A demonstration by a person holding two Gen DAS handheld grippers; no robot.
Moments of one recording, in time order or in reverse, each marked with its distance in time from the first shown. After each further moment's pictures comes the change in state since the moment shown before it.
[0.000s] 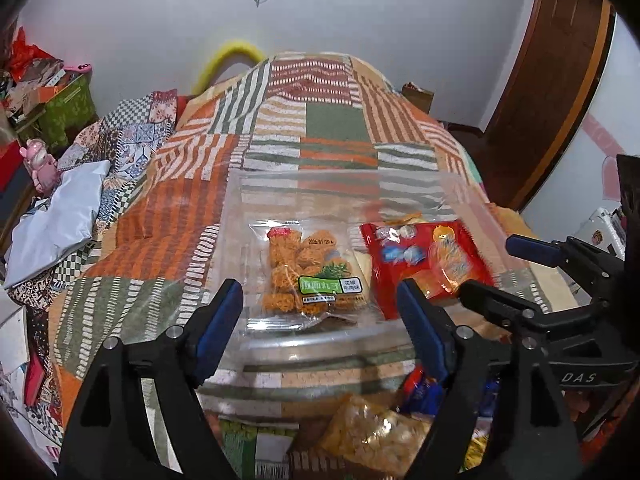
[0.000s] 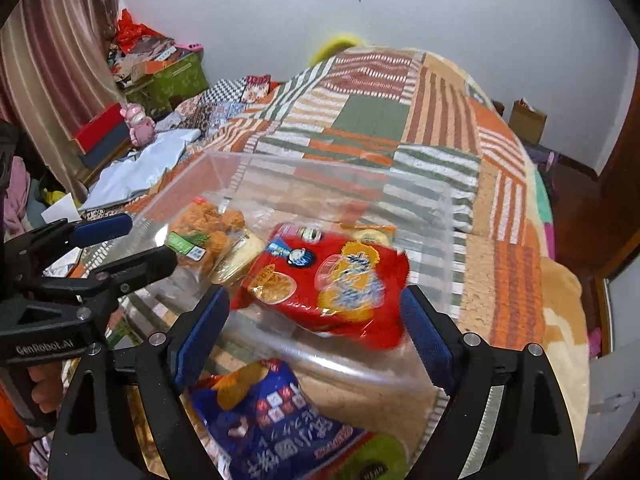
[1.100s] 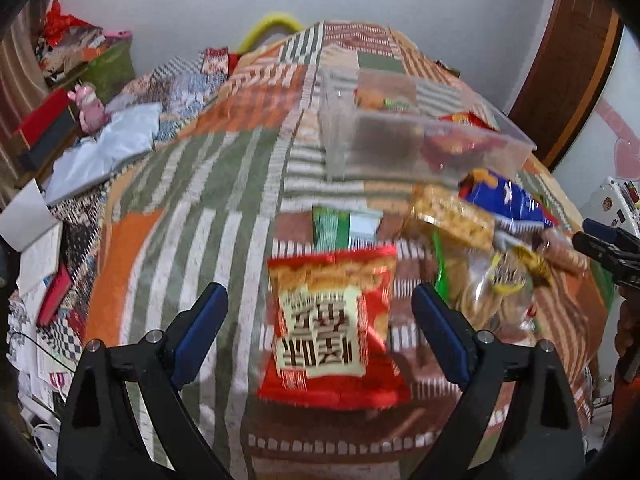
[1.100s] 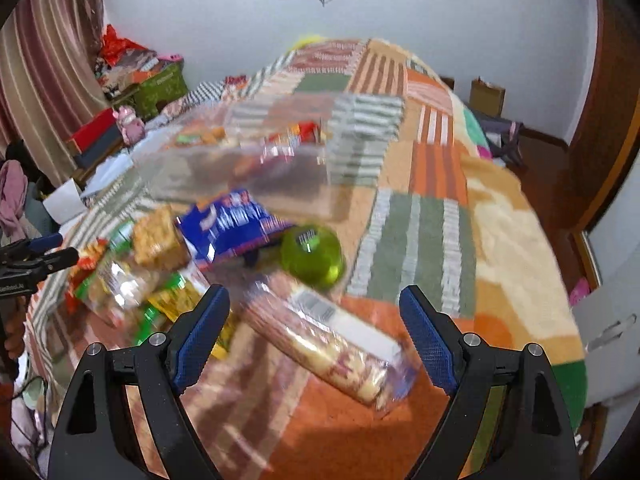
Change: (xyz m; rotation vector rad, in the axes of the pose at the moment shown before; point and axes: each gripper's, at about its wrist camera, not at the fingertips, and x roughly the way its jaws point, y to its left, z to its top) left arm -0.068 0.054 -0.147 -0.054 0.083 0.085; right arm -0.051 -0.034 -0.129 0.077 0.024 -0.048
